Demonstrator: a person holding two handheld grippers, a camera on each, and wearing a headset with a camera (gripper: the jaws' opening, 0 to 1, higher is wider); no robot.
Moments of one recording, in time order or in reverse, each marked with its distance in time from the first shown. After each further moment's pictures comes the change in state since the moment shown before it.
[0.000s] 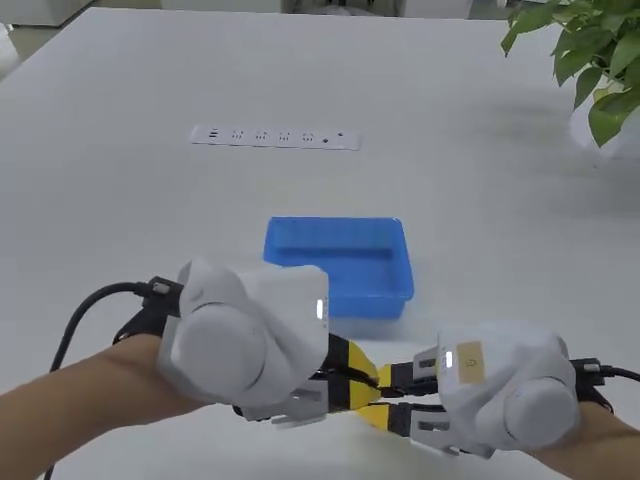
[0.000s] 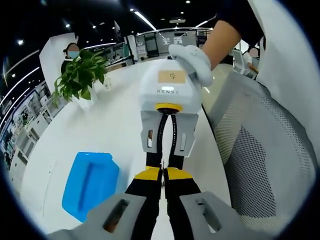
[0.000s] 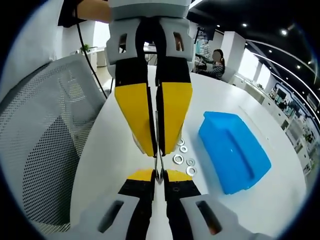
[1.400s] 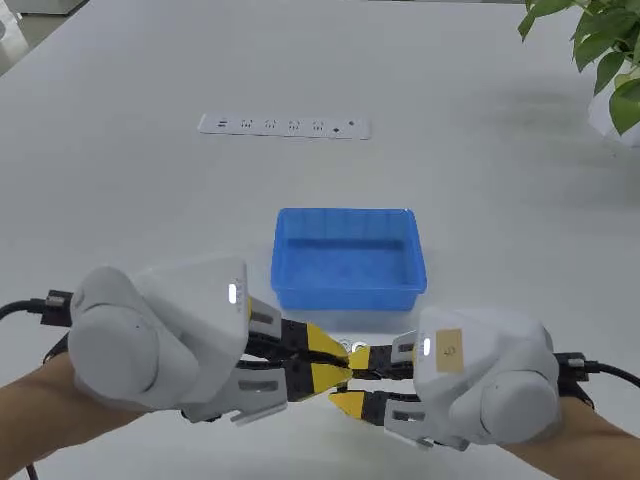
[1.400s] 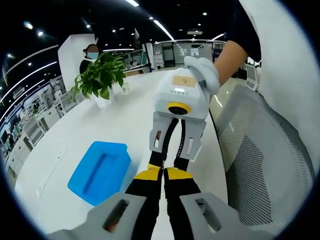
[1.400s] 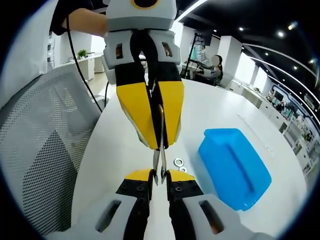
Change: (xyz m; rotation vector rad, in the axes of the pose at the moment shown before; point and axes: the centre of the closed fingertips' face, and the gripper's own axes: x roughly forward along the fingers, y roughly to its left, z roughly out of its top) left arm -0.040 0.012 -0.011 -0.100 -0.082 0.107; right arm 0.020 -0.007 0.035 0.012 -0.057 -0.023
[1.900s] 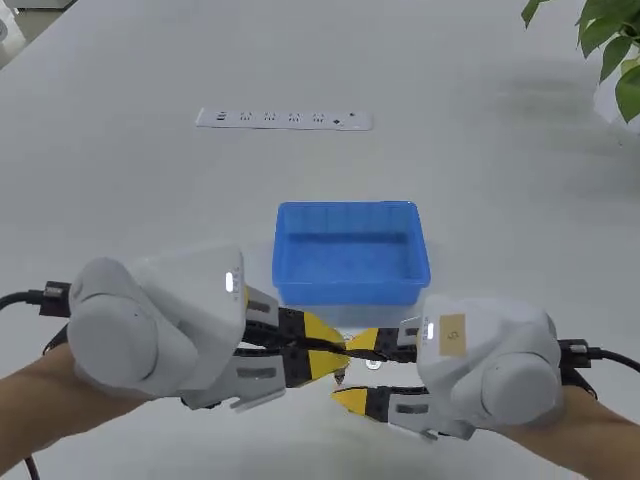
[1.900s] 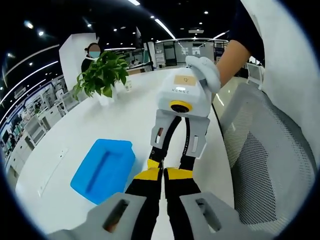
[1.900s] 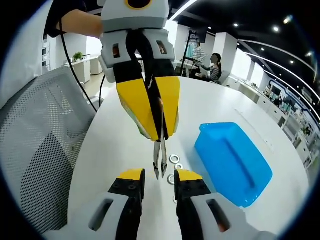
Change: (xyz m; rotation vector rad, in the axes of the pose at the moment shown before) left arm 0.002 0.015 -0.006 -0.002 0.009 0.018; right arm 0.003 -0.009 -0.009 0.040 0.008 -0.018
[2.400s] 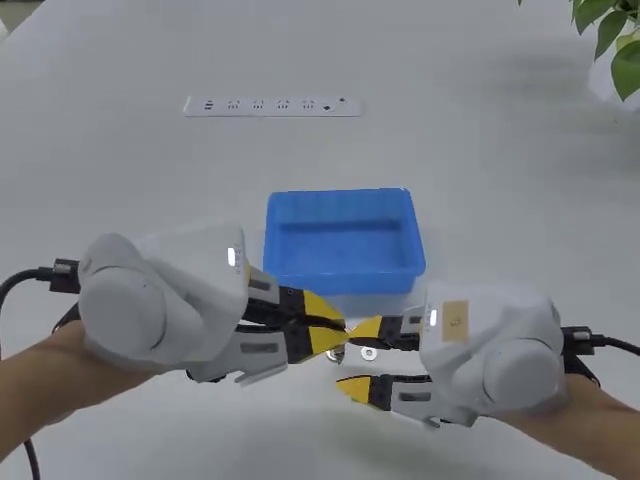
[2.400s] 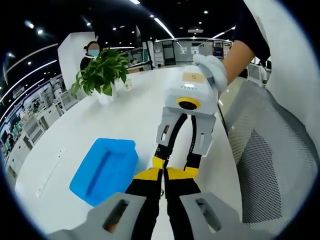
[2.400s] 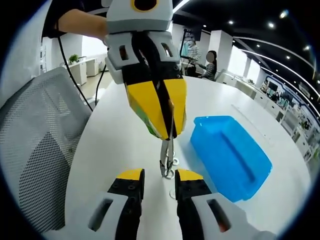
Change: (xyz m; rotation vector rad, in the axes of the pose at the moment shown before) left arm 0.013 0.011 -0.004 0.001 0.007 -0.016; right arm -0.002 -0.008 -0.010 0.038 0.003 -0.022
